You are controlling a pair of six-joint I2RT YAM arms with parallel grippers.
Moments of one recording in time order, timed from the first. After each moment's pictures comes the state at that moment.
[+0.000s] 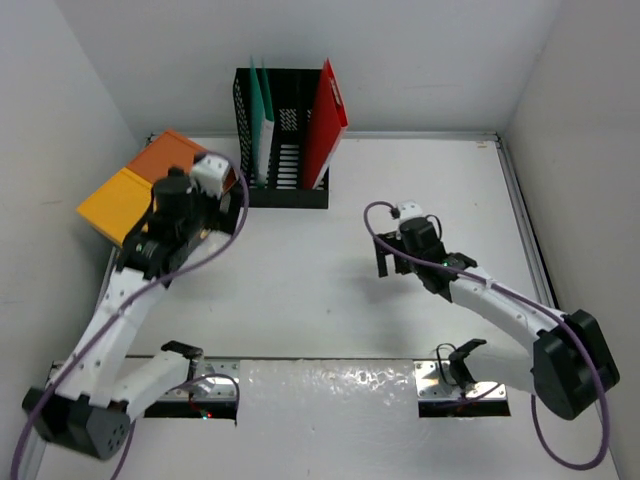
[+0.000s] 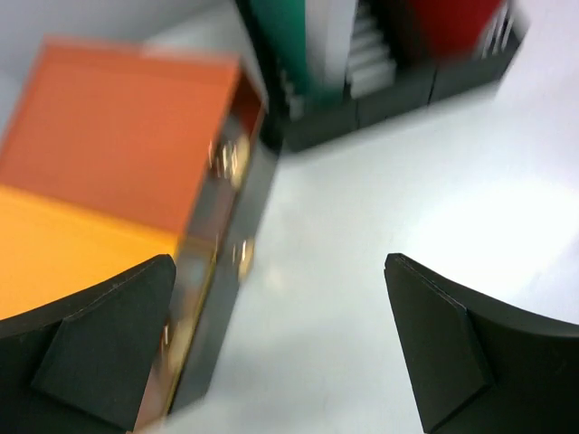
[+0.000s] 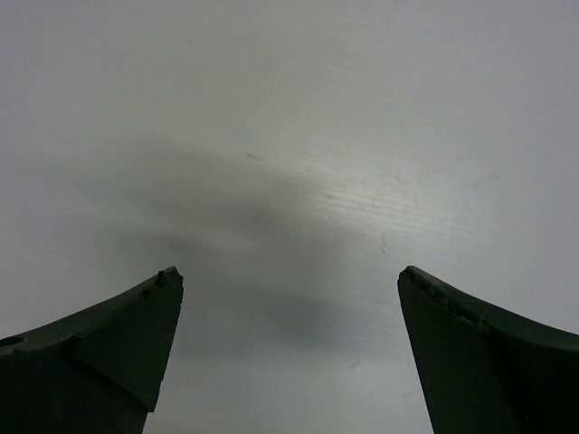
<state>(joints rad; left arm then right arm) -0.25 0.98 1.03 -0.45 -0.08 0.19 0.54 1.18 0.60 -0.18 0.21 0.17</state>
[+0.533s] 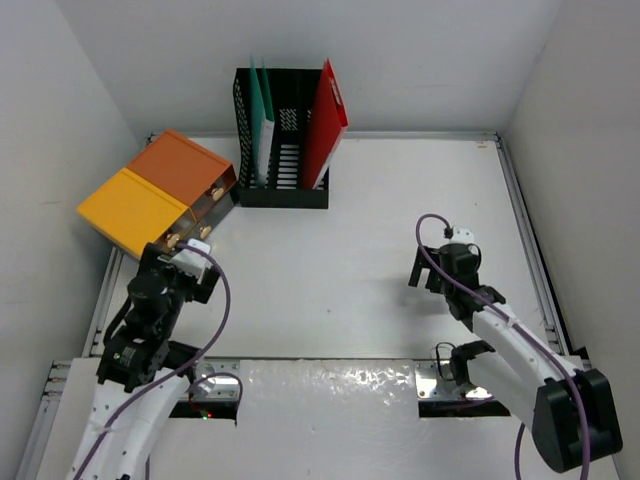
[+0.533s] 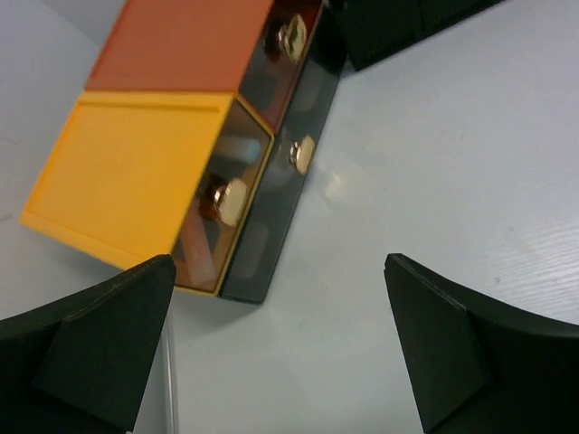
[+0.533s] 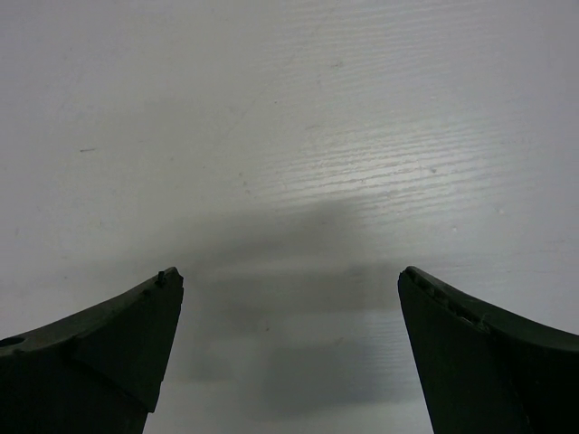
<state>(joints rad) -0.25 0.25 0.60 -0.68 -0.19 0.40 0.26 0.91 0.30 -0.15 0.22 0.35</state>
